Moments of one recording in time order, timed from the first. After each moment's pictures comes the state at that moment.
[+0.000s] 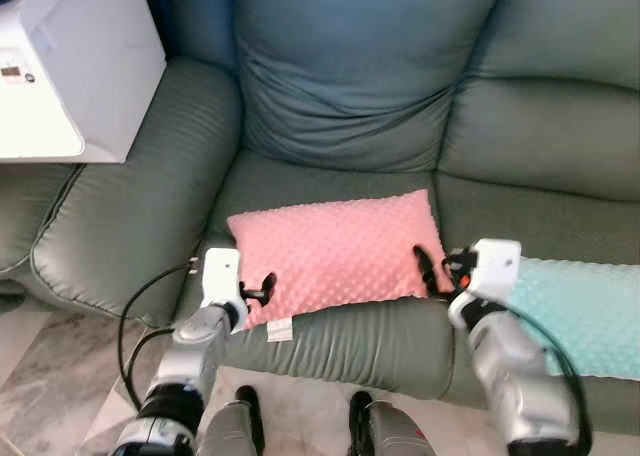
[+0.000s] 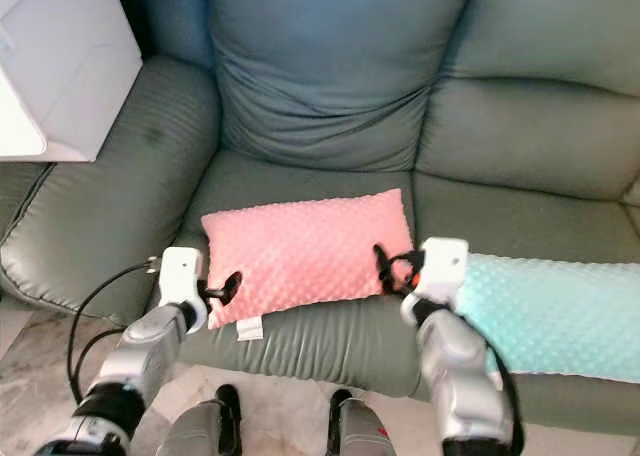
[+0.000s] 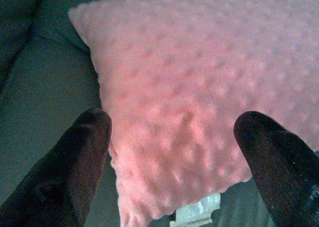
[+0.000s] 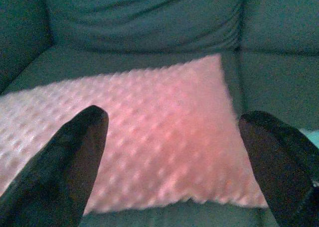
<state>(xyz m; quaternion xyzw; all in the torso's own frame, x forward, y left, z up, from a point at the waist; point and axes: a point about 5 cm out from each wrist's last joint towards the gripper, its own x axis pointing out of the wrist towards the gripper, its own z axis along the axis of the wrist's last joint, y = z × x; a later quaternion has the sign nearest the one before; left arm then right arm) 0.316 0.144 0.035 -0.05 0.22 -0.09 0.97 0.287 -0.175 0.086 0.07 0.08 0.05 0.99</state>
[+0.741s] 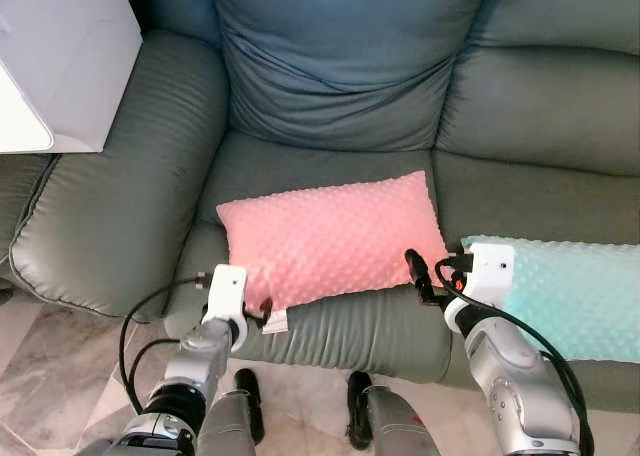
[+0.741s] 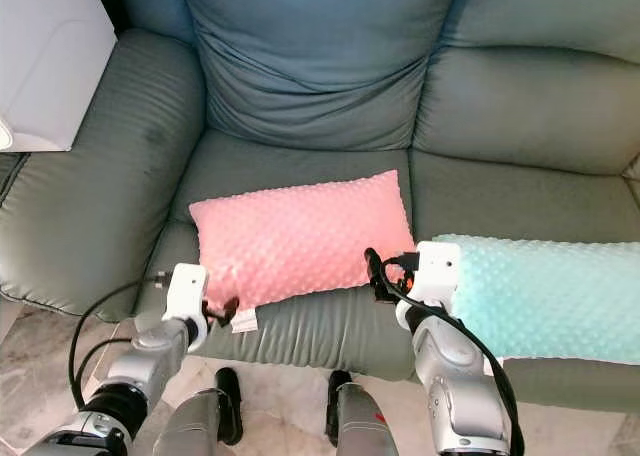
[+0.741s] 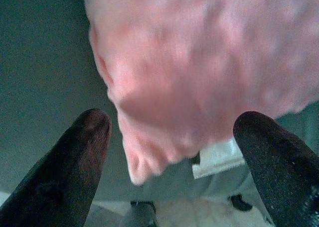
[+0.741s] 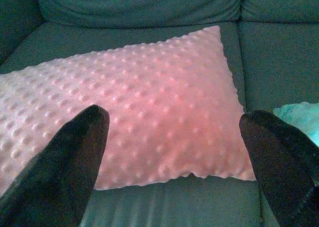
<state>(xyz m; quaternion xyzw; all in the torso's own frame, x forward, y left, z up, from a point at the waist) 0.302 0.147 0.005 0.01 0.29 -0.07 0.95 0.280 -0.169 0.098 0.07 0.08 0.05 0.99</state>
